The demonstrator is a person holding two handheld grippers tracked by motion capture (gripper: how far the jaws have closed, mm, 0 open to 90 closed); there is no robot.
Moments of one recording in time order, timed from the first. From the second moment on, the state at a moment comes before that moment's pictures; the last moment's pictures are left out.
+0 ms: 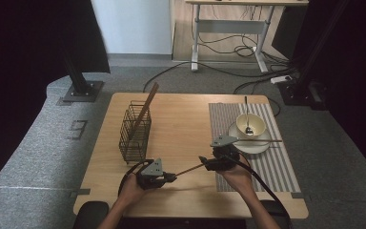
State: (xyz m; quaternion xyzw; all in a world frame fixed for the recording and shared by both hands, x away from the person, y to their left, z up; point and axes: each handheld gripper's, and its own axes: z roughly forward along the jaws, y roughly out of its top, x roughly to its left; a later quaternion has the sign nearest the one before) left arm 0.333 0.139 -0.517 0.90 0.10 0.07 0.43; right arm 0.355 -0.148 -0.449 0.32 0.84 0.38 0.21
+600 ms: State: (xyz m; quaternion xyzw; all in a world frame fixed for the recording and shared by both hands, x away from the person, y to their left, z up) left arm 0.335 0.137 -0.523 0.92 0.09 0.05 0.39; right arm 0.339 -0.145 -0.450 0.26 0.89 0.35 0.14
